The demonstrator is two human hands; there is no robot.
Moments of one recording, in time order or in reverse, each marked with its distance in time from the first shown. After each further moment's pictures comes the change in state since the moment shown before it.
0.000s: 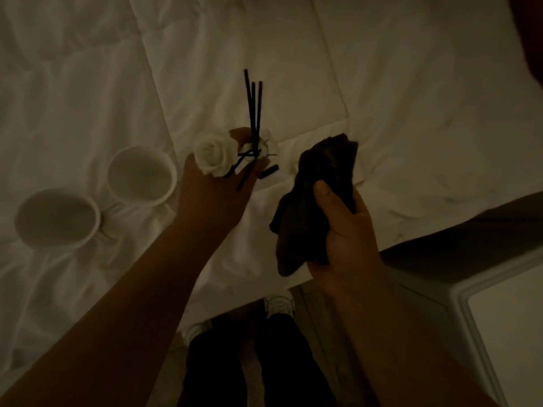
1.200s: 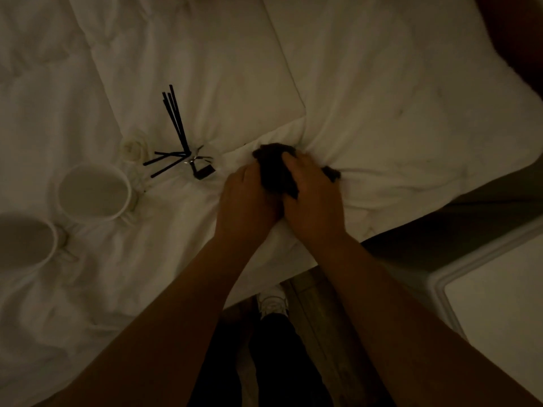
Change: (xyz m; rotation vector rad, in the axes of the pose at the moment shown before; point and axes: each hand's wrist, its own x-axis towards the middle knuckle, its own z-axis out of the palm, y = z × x) left_hand -0.009 -0.007 0.106 0.508 -0.208 -0.067; right_hand 0.084 -0.003 -0.066 -1.520 -0.083 -0.565
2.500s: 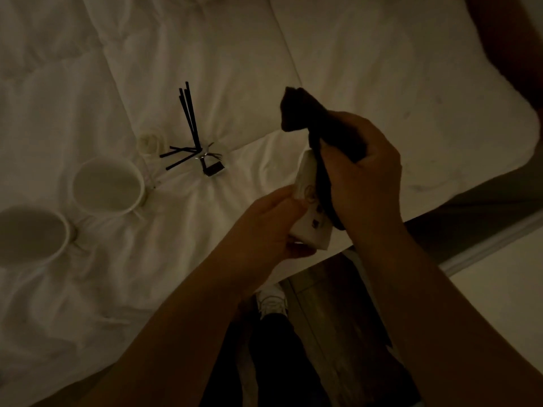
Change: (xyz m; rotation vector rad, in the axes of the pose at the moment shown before) left_hand -0.057 0.043 -0.070 -1.251 -0.539 -0.417; right_hand -0.007 -0.056 -0.074 0.512 0.322 0.171
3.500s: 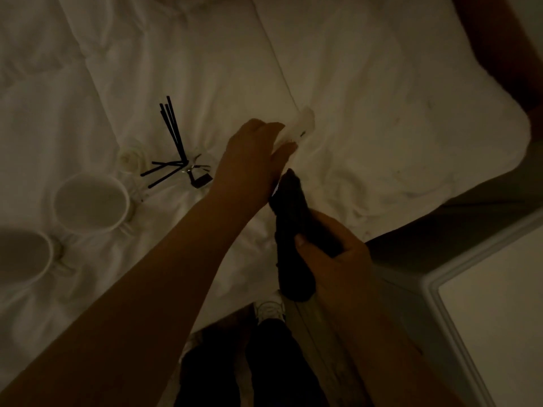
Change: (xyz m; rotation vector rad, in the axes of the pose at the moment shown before) left_hand 0.090 0.046 -0.016 1.224 0.411 0.616; right_hand -0.077 0.039 -0.006 0.360 -0.173 0.363
